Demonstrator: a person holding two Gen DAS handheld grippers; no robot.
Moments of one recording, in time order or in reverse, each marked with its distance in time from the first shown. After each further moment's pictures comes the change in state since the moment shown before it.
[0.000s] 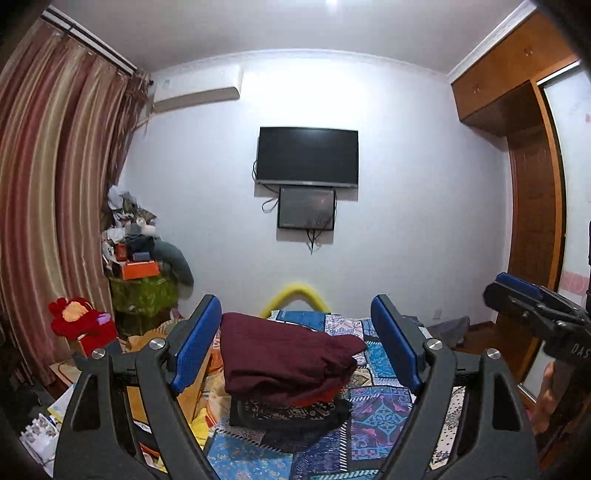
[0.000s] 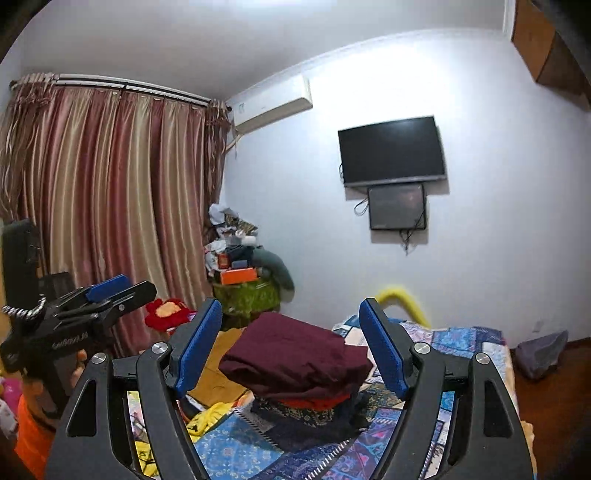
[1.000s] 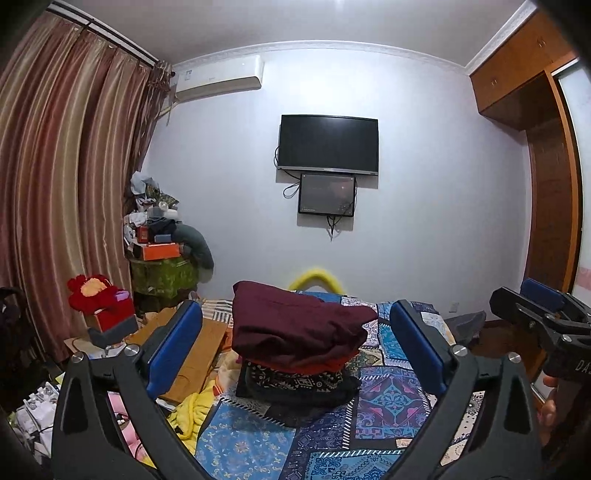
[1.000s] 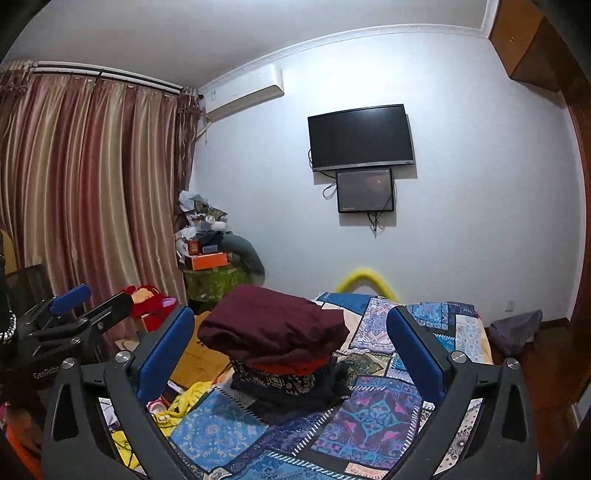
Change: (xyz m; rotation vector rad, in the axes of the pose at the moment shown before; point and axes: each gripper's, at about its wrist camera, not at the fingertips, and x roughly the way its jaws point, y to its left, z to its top) left arm -0.008 -0.010 -0.057 -0.020 0.041 0.094; right arm -0.003 -0.008 -0.037 0.035 0.053 -0.126
